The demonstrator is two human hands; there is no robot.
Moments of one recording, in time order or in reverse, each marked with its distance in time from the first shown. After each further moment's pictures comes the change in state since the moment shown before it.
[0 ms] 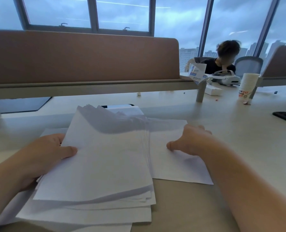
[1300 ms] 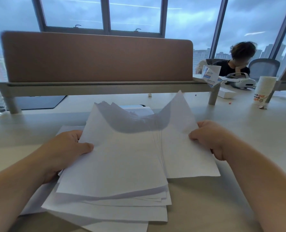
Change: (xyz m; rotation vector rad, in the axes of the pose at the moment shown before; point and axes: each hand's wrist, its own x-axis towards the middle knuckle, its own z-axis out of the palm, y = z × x) left_hand -0.002 -0.005 0.001 -0.197 -0.023 -0.026; right_hand 0.002 0.007 -0.009 0.789 -0.111 -0.091
